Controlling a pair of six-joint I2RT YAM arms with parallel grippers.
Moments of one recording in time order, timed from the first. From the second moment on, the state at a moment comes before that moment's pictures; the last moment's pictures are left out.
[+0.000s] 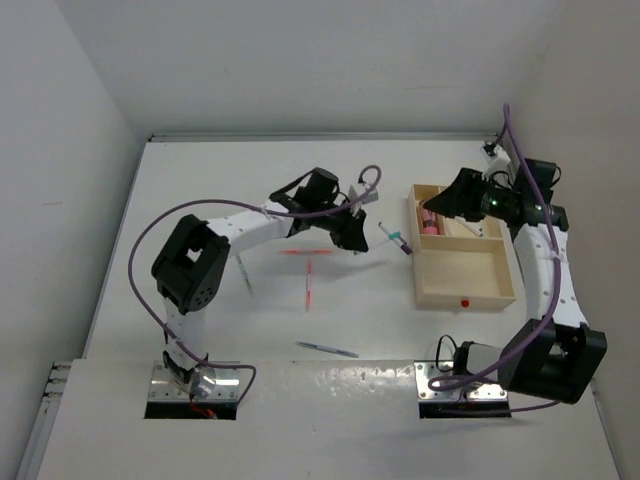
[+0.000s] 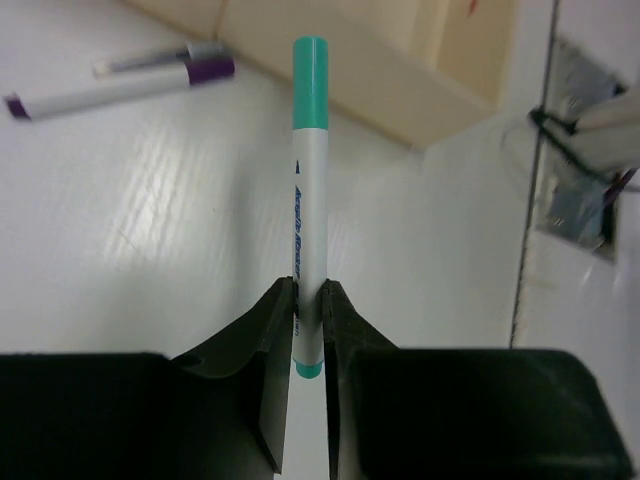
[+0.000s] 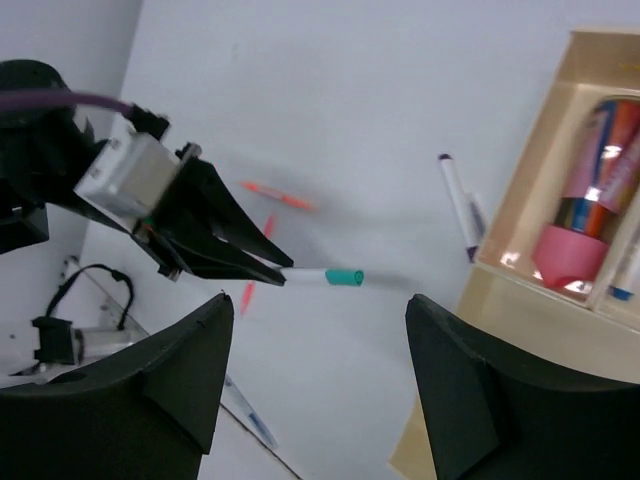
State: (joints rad) left arm -0.69 1.95 1.39 -0.21 0.71 0.11; right arm -0.28 1.26 1.08 -0.58 -0.87 0.07
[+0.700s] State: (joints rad) left arm -0.56 1.83 1.26 0.53 0.90 -0.73; right arm 0.06 1.36 1.03 -0.16 -0.81 0.56
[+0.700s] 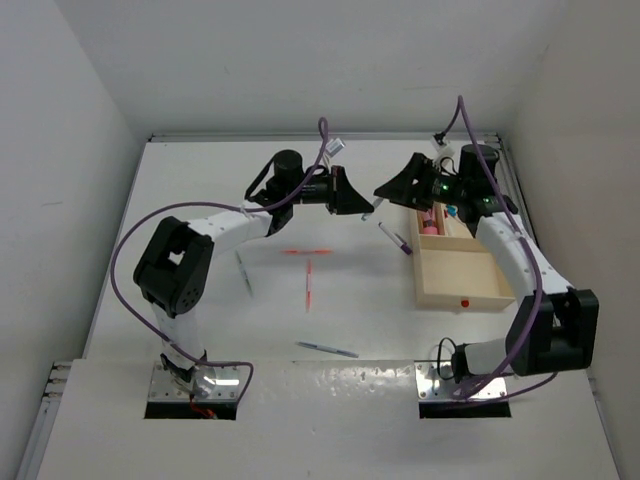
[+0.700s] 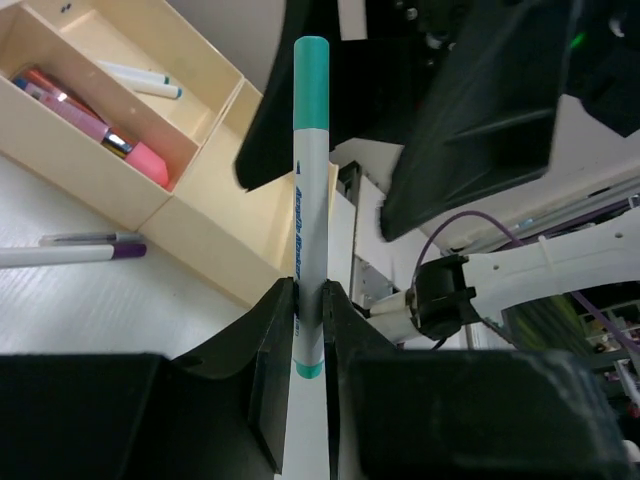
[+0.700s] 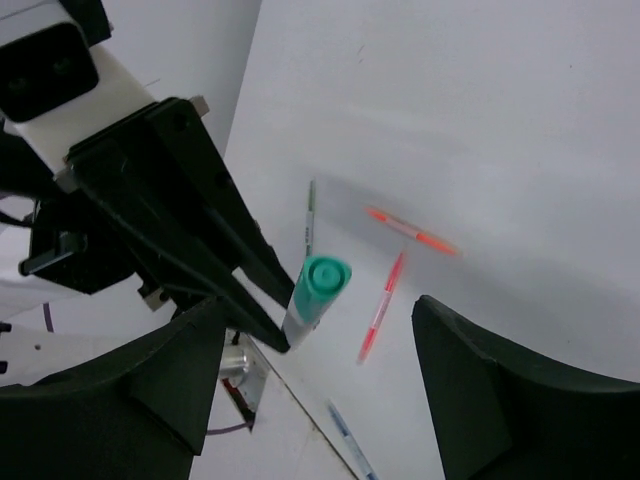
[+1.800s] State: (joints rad) left arm -0.61 1.91 1.59 -0.15 0.49 0.13; right arm -0.34 1.86 1.50 -0.79 -0.44 -0.39
